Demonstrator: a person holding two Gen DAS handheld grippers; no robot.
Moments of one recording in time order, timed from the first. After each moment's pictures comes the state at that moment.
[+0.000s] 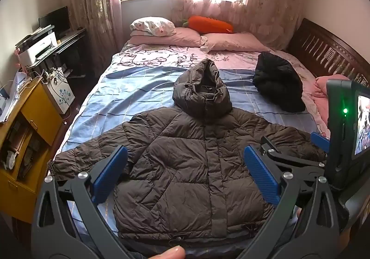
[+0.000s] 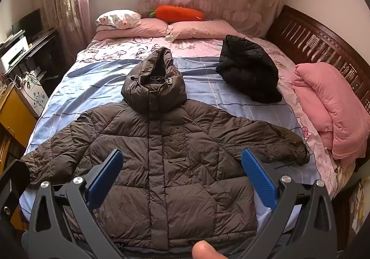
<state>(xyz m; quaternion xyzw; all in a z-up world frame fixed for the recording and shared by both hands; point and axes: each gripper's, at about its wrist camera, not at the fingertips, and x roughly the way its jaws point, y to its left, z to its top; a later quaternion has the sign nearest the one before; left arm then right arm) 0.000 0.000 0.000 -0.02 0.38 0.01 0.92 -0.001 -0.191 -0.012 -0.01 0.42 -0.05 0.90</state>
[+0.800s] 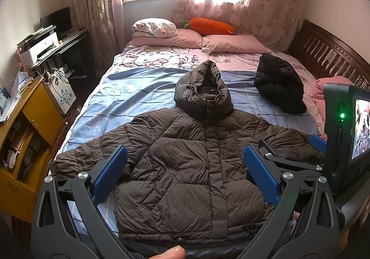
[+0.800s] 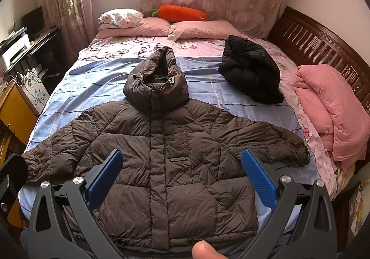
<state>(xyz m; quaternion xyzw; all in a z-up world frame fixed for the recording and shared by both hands) 0.013 0.013 0.027 -0.02 0.38 0.01 0.92 -0.001 -0.187 -0.013 -0.01 0.42 -0.05 0.90</state>
